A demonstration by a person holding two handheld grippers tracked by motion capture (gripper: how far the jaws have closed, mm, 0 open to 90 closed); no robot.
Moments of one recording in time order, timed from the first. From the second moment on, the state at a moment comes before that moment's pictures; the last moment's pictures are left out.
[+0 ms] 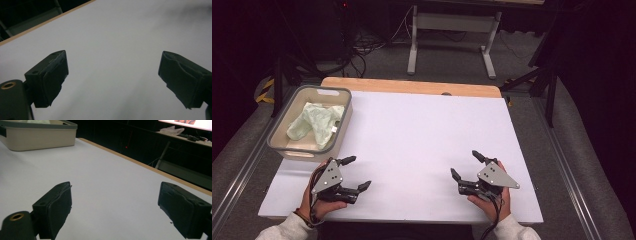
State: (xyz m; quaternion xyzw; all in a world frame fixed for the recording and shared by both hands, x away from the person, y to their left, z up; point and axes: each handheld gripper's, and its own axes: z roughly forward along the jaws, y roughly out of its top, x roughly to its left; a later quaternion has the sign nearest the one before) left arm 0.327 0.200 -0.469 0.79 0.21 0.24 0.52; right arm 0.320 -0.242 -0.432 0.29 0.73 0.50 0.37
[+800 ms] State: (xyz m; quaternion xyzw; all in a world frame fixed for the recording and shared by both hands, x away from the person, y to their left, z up) left arm 0.329 0.223 -0.444 0.79 0.23 0.27 0.50; right arm 0.322 -0.243 -0.433 0.29 0.73 0.51 0.36
